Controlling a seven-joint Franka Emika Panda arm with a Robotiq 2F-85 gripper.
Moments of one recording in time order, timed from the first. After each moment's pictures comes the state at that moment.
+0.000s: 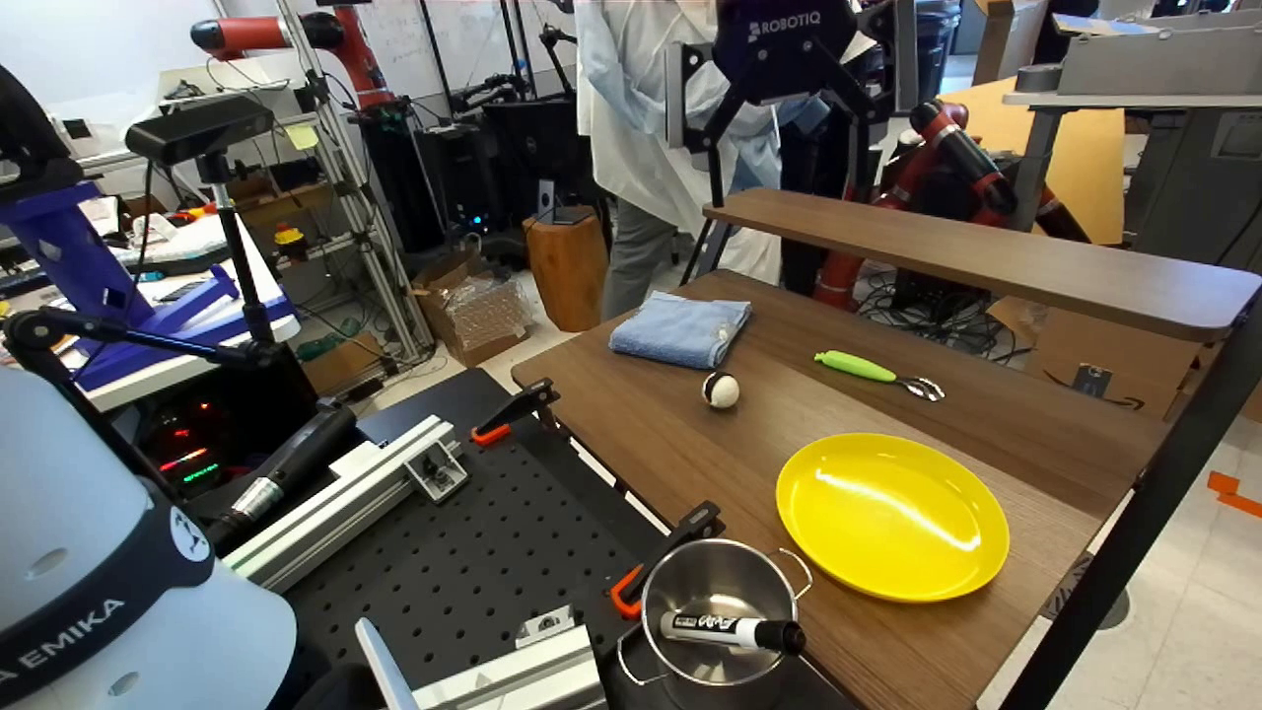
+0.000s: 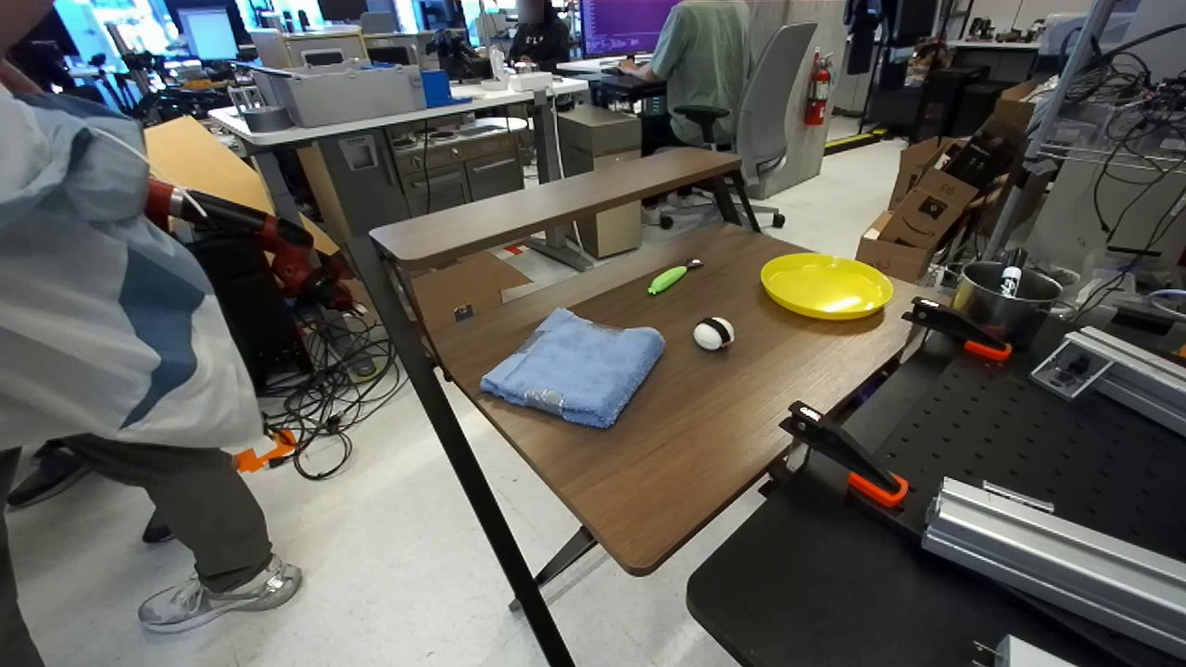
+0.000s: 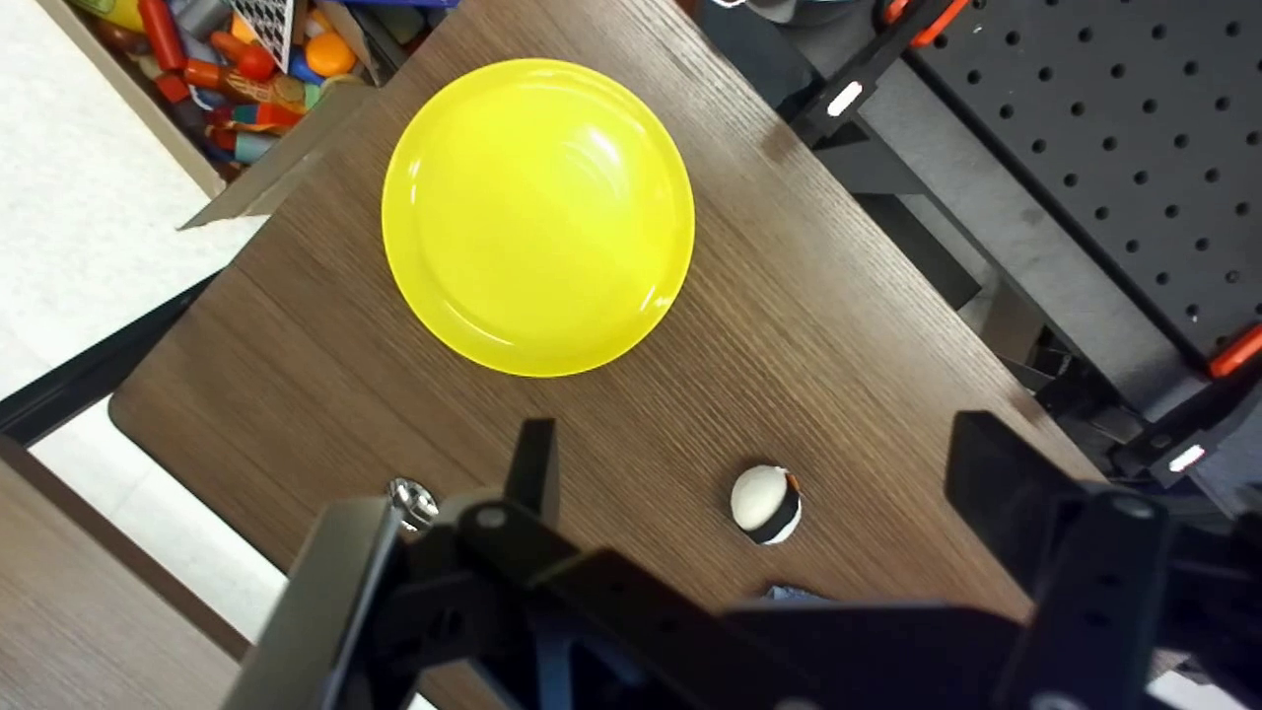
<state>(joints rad) 0.01 -0.13 -0.18 -2.36 -0.19 2.22 -0.86</state>
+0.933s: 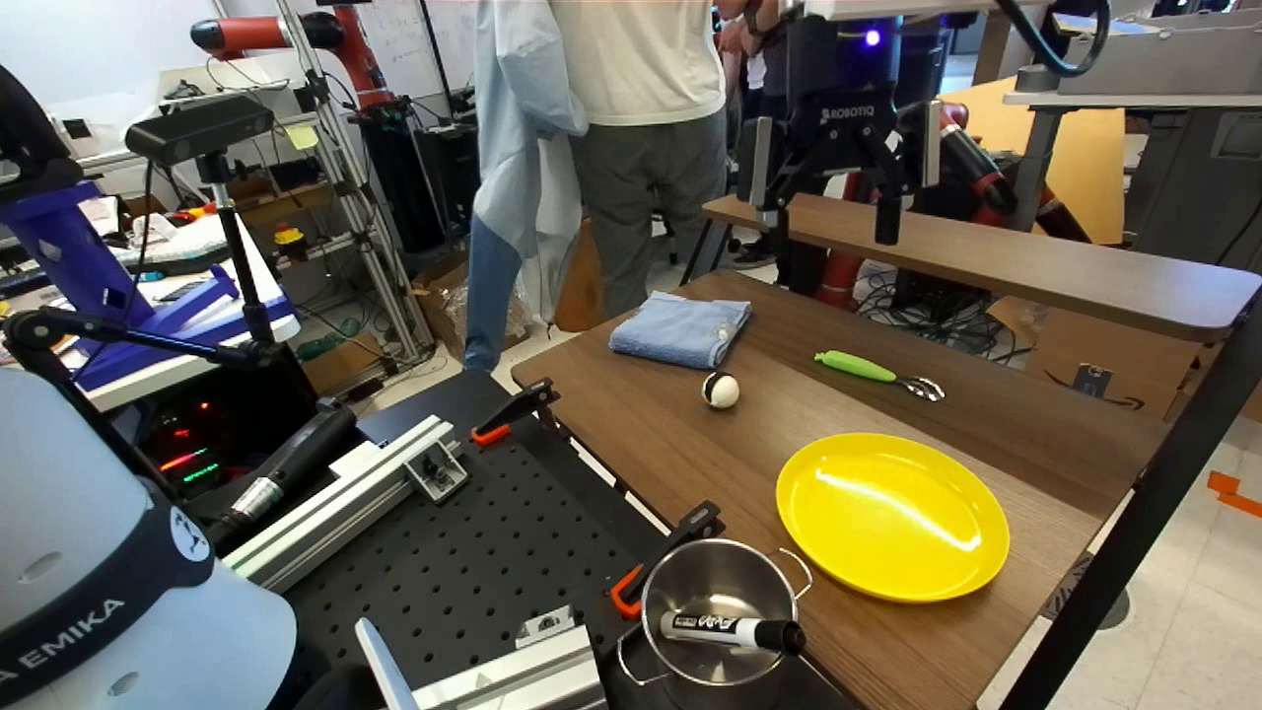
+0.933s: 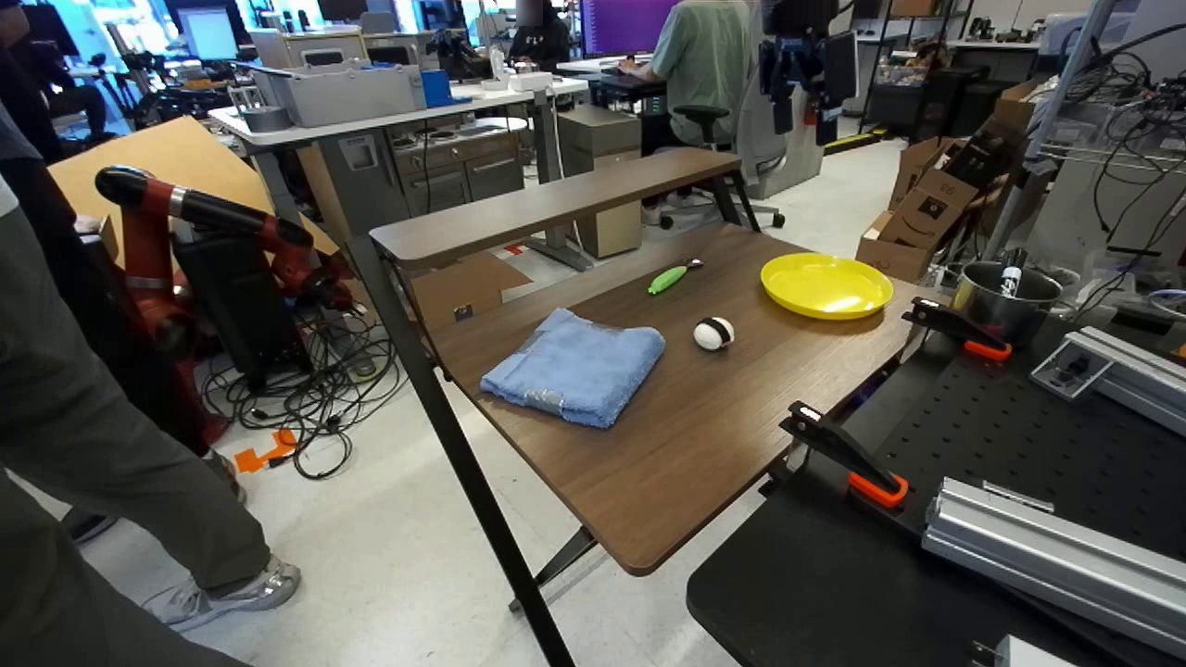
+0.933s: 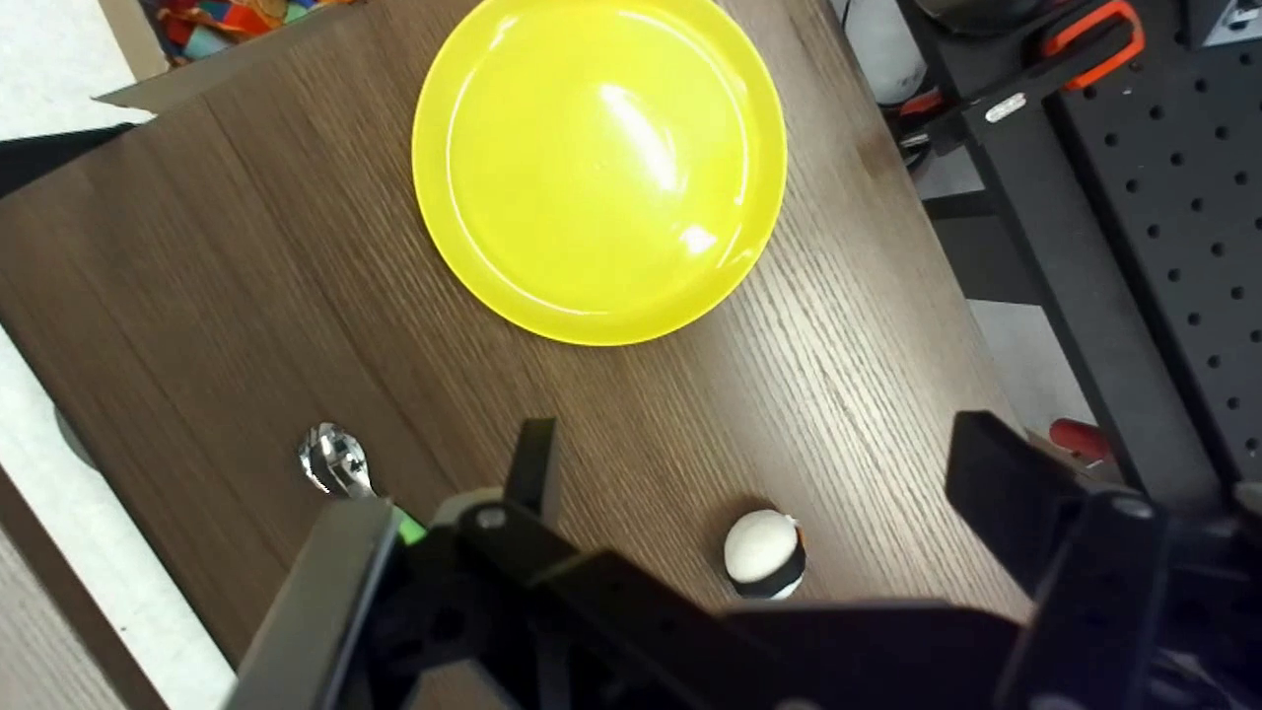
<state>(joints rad) -0.03 0.23 -0.10 -2.08 -0.19 2.17 -1.11</state>
